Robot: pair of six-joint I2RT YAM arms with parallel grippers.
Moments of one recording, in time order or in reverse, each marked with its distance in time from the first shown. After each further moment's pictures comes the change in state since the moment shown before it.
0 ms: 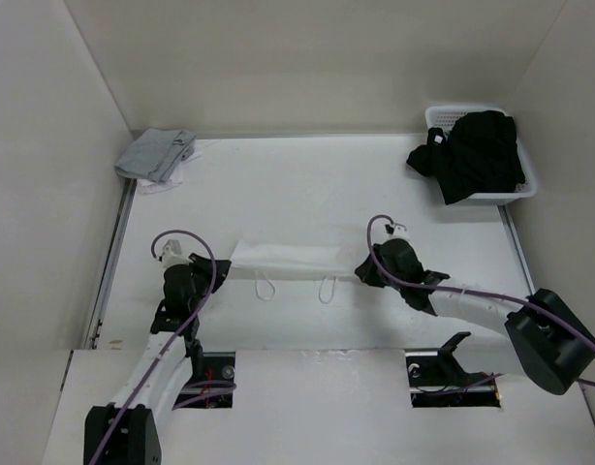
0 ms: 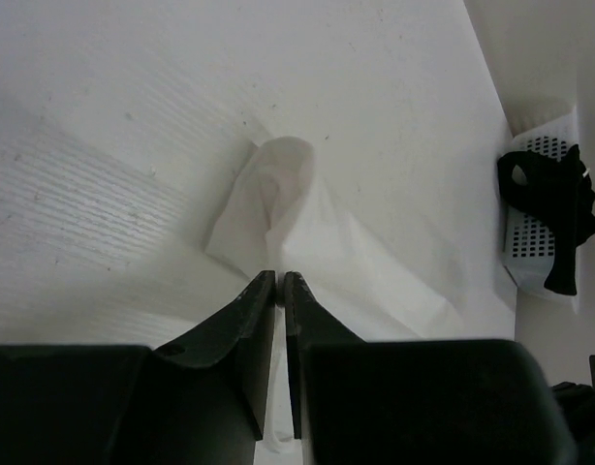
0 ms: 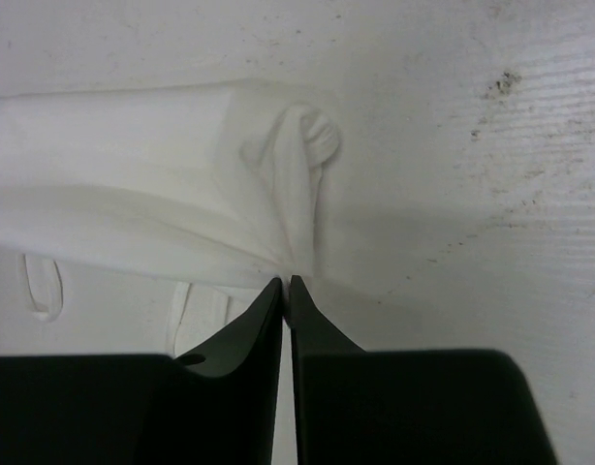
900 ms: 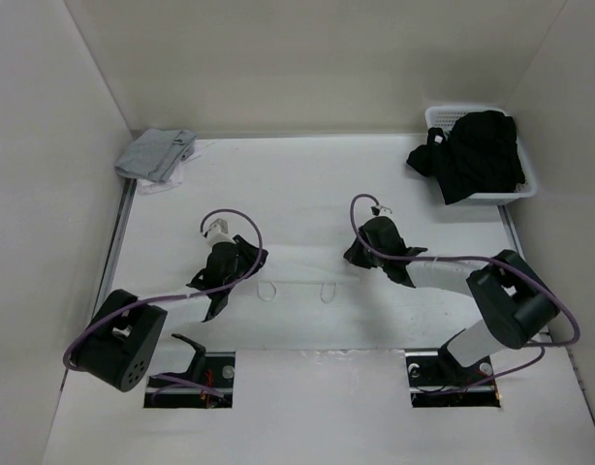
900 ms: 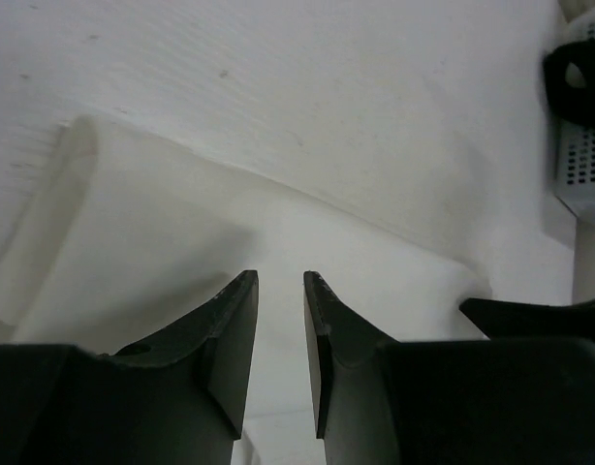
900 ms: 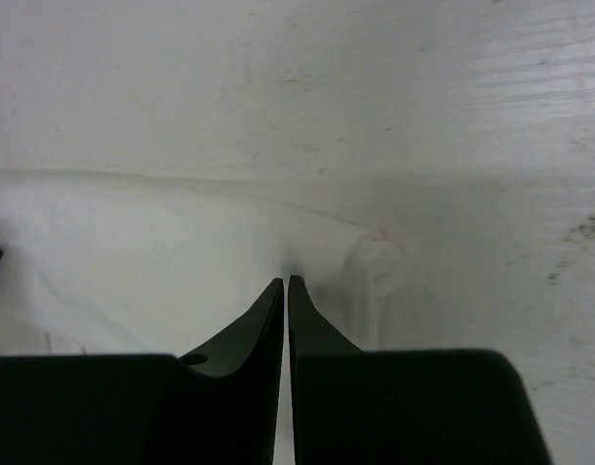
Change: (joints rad) left arm -0.409 0.591 0.208 0.301 -0.229 -0.009; right arm -0.039 0.282 0.227 0.008 -0.044 0.010
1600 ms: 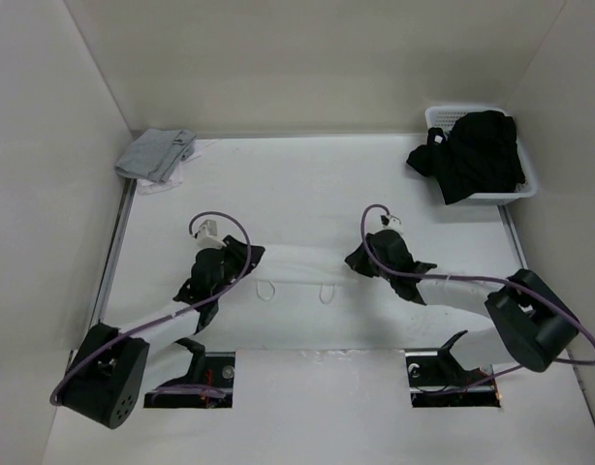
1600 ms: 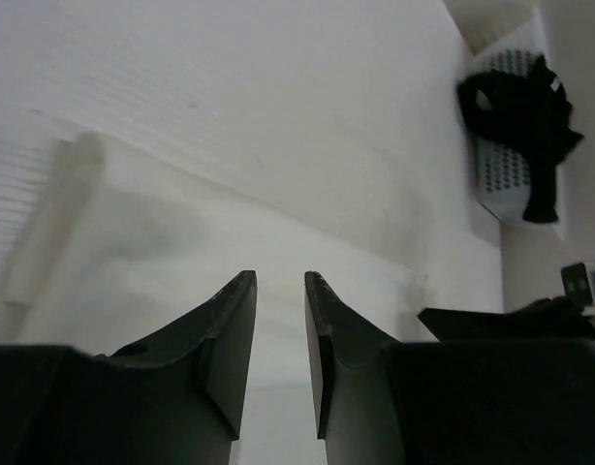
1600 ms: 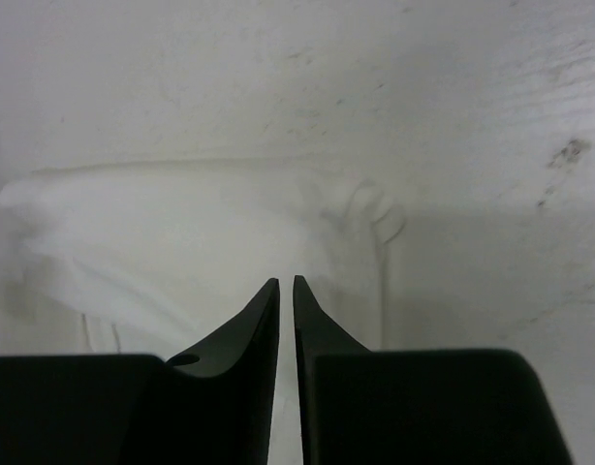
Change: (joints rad) left arm 0.107 -0.179 -0.103 0.057 0.119 -0.003; right arm 0.021 -0.111 -0.132 0.091 0.056 0.102
